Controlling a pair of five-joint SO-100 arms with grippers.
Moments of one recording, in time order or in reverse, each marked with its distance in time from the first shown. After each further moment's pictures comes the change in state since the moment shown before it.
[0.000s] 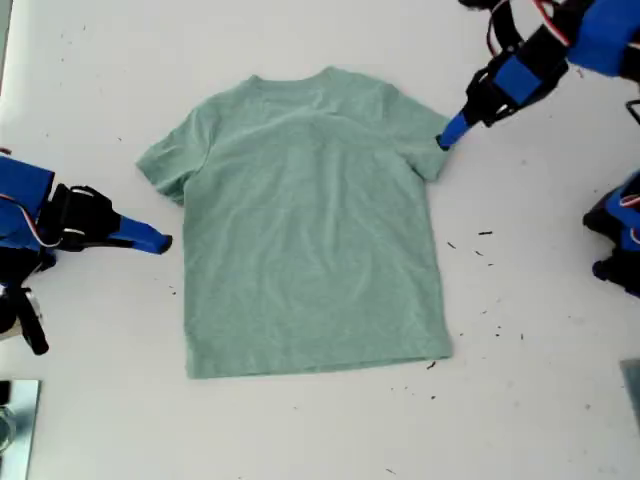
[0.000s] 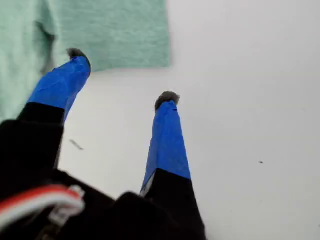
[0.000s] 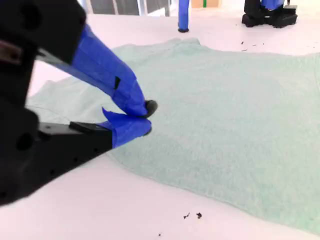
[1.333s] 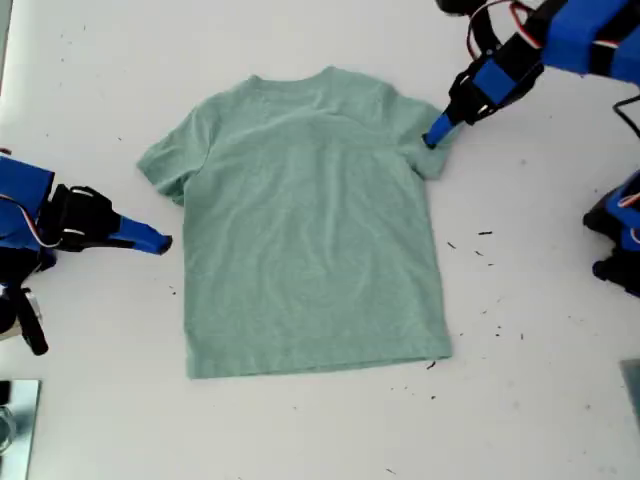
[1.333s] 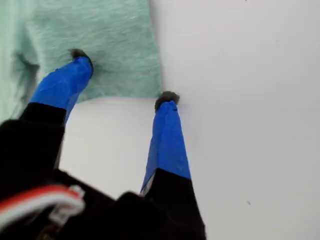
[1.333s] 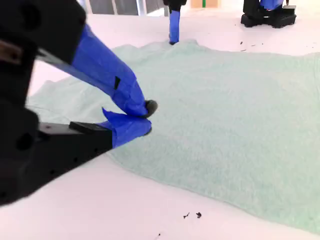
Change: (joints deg) arm 0 0.1 0.0 0.0 0.0 0.0; arm 1 -0.4 -13.4 -8.0 -5.5 -2.3
